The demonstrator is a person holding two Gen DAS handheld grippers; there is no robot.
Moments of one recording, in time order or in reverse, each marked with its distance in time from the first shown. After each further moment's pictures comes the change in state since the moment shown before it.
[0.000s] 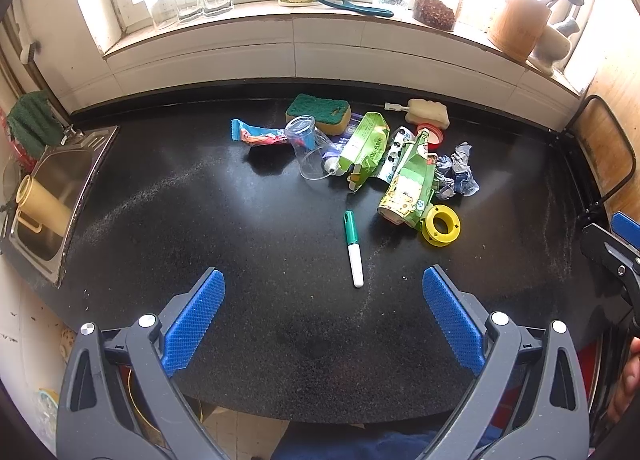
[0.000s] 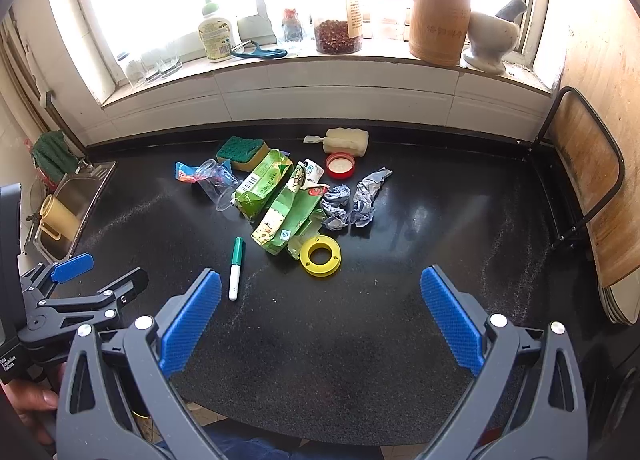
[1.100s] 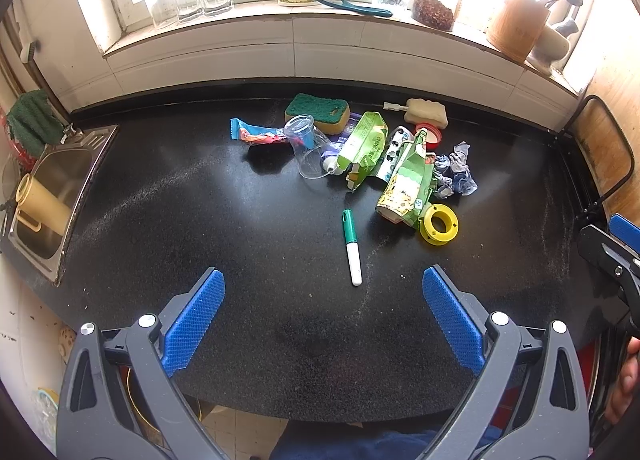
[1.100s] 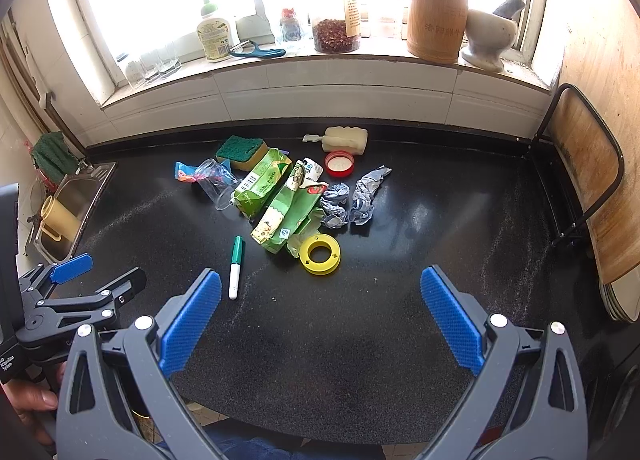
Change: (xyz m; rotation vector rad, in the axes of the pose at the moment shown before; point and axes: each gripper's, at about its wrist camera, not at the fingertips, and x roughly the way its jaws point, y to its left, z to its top) left arm -0.002 -0.001 0.001 0.000 0.004 0.000; right arm -0.001 -0.002 -0.001 0.006 0.003 0.002
